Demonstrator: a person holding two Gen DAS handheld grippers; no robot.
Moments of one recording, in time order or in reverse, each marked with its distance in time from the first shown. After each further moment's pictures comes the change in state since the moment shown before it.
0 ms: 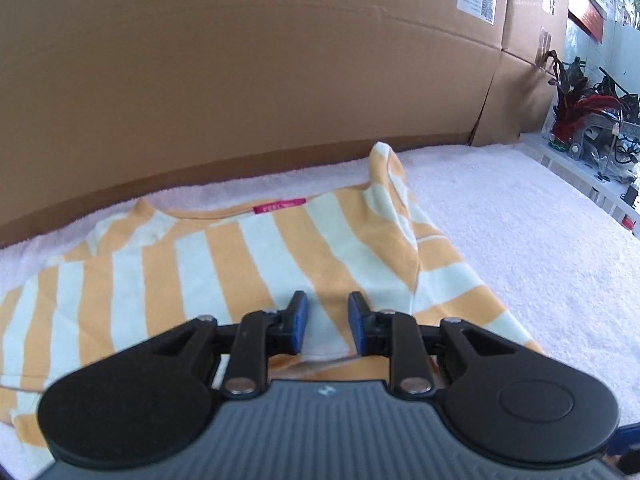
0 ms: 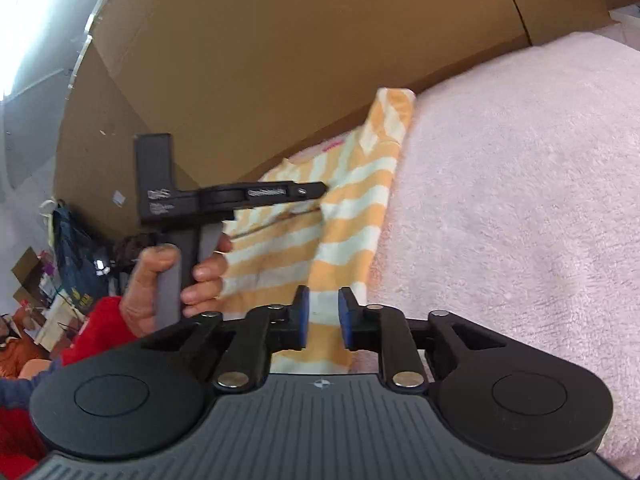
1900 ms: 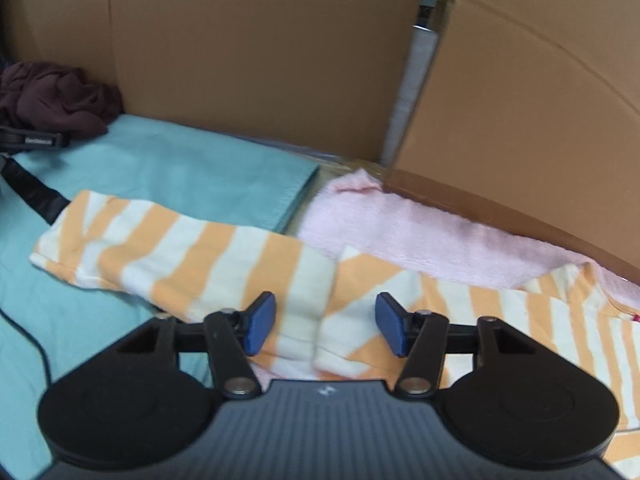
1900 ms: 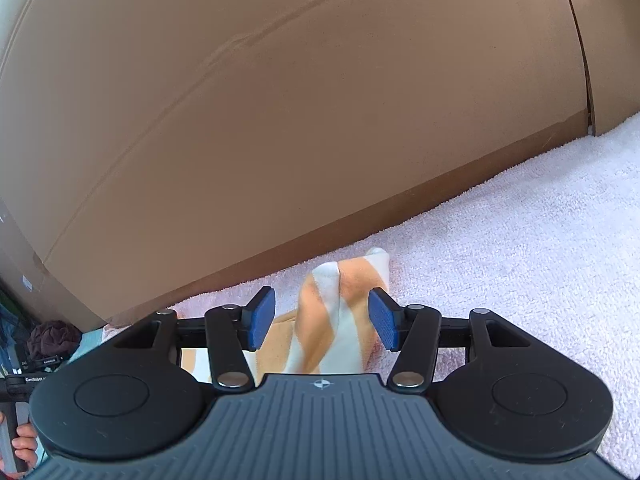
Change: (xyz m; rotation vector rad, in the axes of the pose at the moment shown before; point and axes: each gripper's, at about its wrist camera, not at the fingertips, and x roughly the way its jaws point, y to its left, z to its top) left arm -0.072 0.284 -0.027 -0.530 0.066 0.446; right arm 0.136 -0.072 0.148 0.030 -0.127 -0.189
